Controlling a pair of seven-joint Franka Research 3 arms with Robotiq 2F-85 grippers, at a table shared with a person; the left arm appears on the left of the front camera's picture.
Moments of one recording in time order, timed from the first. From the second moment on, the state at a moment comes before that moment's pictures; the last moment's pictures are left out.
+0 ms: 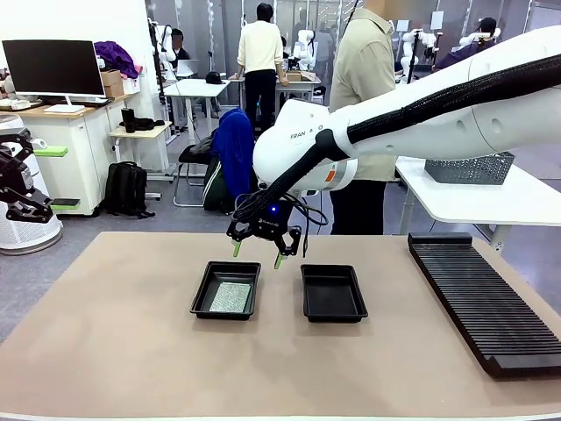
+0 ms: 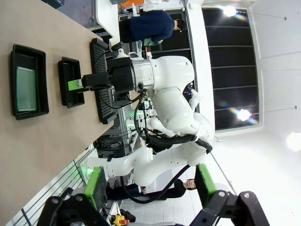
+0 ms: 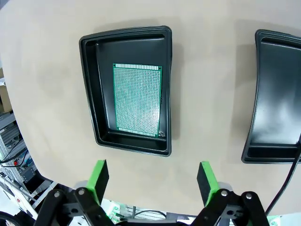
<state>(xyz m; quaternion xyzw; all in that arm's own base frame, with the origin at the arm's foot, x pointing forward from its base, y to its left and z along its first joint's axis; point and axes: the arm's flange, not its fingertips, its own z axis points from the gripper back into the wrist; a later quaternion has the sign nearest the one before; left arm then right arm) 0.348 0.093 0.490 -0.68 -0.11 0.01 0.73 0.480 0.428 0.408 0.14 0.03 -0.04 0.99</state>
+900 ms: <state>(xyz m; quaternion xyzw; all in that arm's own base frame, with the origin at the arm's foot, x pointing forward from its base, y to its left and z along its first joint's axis) 0.386 0.029 0.575 -0.54 -0.09 0.05 0.84 0.454 0.366 0.434 0.21 0.00 -0.04 0.98</state>
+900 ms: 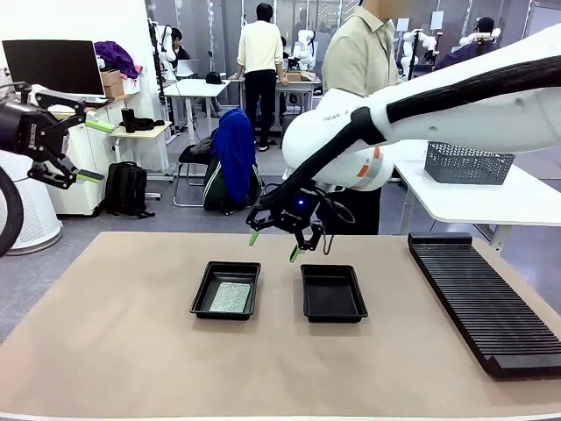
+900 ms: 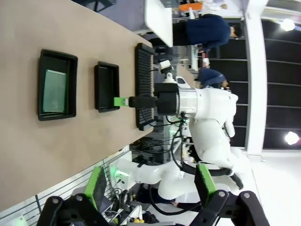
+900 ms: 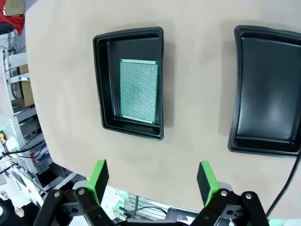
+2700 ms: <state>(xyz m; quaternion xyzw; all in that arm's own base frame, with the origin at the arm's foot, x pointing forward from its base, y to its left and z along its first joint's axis) 0.456 -0.146 0.502 -0.14 -0.03 -0.03 0.99 0.411 0.268 0.447 0.37 -0.05 0.00 0.93</state>
